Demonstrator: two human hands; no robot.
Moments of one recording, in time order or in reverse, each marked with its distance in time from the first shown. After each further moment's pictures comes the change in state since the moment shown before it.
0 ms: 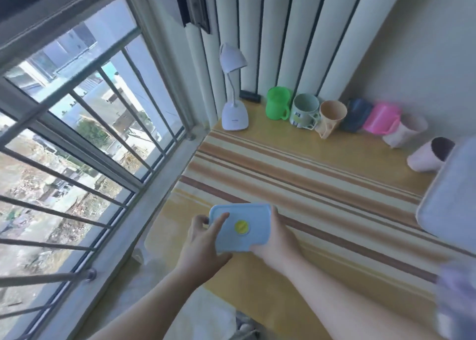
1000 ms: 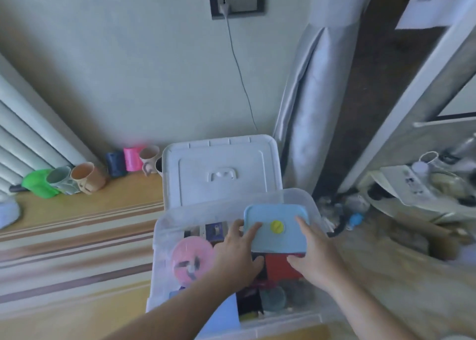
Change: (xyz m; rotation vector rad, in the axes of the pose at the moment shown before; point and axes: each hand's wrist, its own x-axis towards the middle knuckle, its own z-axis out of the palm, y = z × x) left_hand -0.115 0.638 0.340 0.290 -0.309 0.613; right_hand -0.333 0.508 -0.435 0.037 0.622 0.158
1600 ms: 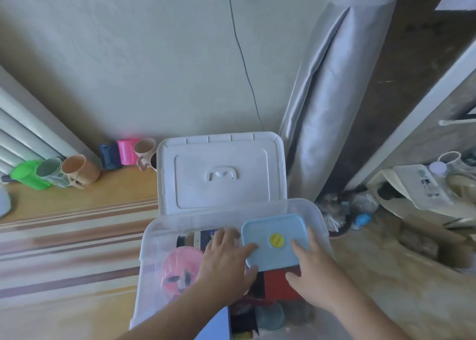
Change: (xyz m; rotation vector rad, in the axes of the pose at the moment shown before) left_hand 0.025 -0.010 -0.007 0.299 0.047 0.033; right_hand 0.036 -0.005 -0.009 -0.332 -0.299 -0.024
